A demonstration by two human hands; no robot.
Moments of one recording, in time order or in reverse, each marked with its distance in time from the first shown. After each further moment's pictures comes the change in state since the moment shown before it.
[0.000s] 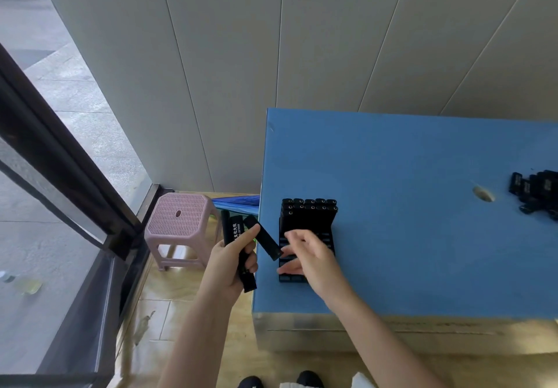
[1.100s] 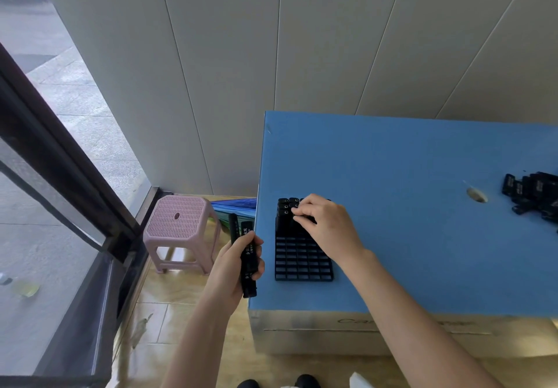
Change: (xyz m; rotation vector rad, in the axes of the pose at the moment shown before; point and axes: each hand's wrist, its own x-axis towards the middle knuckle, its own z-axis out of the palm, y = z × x) left_hand -0.017 -0.007 0.004 0.097 -0.073 -0.013; right_hand 0.049 -0.011 -0.042 -0.871 0.234 -0.689
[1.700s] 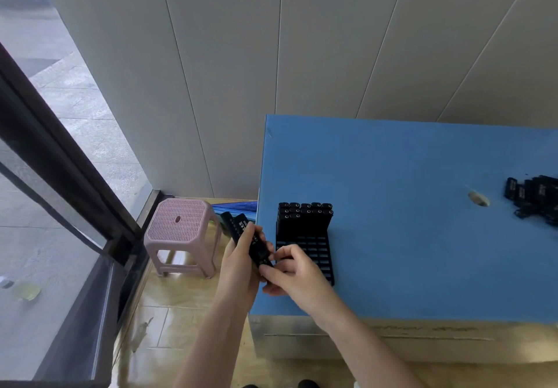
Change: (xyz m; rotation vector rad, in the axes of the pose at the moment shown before) left_hand 0.000 0.003 0.025 -0.191 0.079 0.103; right_hand -0.052 -0.067 0.010 0.953 -0.365 0.680
